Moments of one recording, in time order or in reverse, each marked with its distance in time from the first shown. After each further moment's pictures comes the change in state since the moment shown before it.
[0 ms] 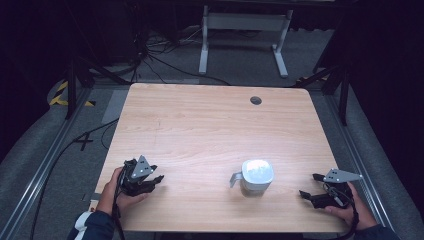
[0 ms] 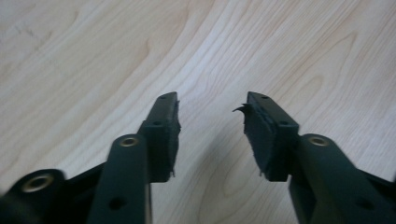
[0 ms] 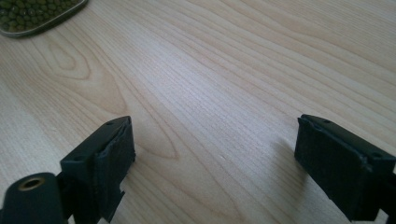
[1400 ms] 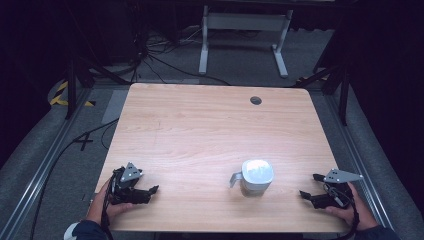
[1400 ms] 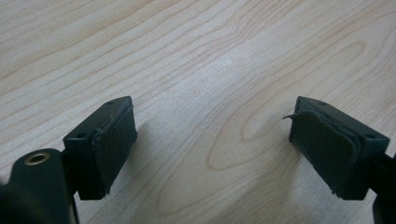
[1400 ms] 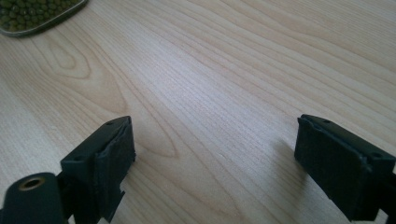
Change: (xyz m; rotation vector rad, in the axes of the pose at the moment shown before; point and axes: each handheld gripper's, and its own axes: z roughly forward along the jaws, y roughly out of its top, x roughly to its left) left arm 0.005 -0.035 0.005 -0.005 0.009 -0.205; right arm 0.000 0.000 -0.001 0.000 -0.001 0.001
